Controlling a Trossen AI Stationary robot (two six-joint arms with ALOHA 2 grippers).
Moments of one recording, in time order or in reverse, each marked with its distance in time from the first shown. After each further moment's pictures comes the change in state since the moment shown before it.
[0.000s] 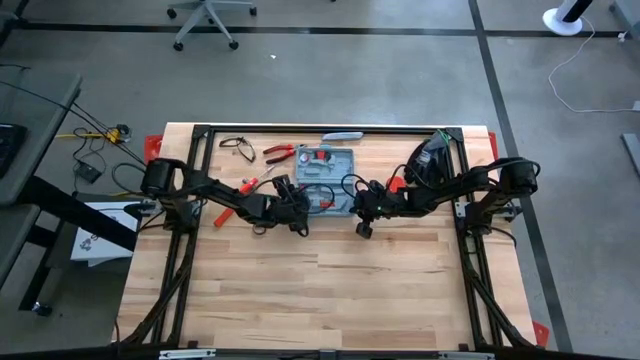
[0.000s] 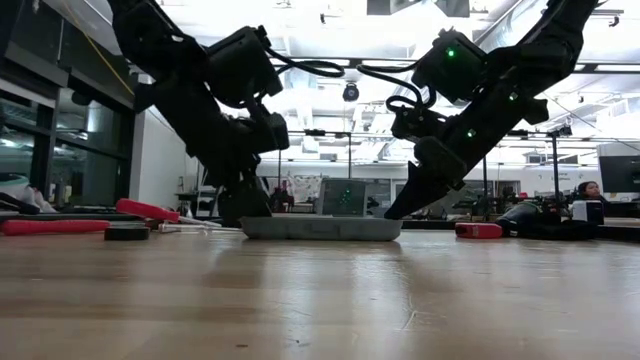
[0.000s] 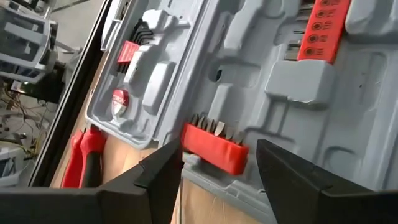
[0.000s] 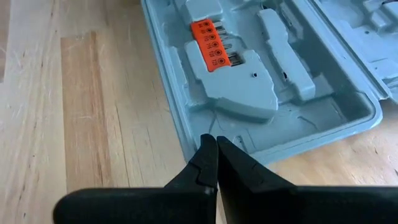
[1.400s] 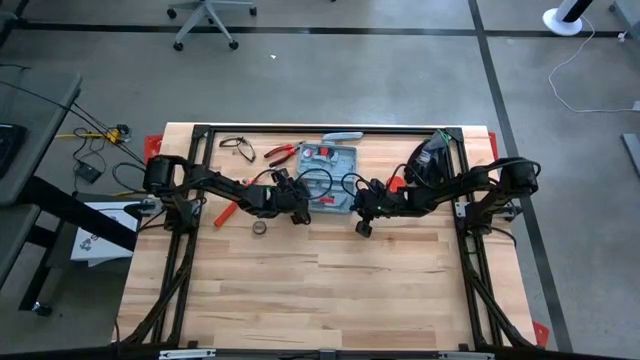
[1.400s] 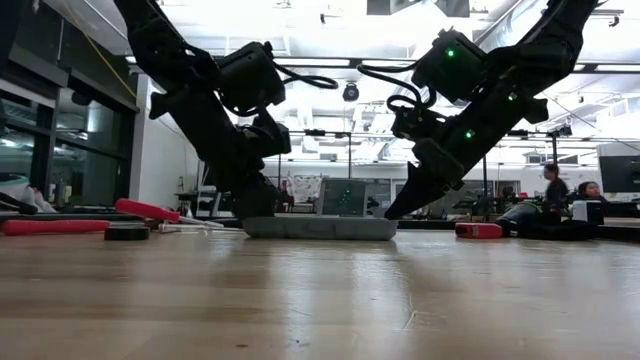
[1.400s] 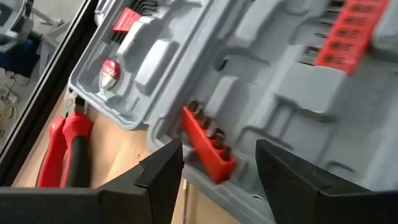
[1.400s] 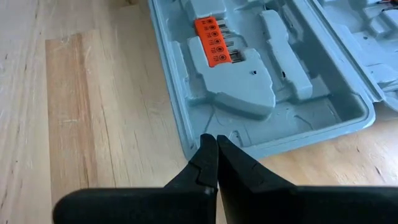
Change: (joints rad) left arm 0.104 0.000 -0.002 0.038 0.106 -0.059; right arm 0.000 -0.001 0.001 -0.007 0.031 0.000
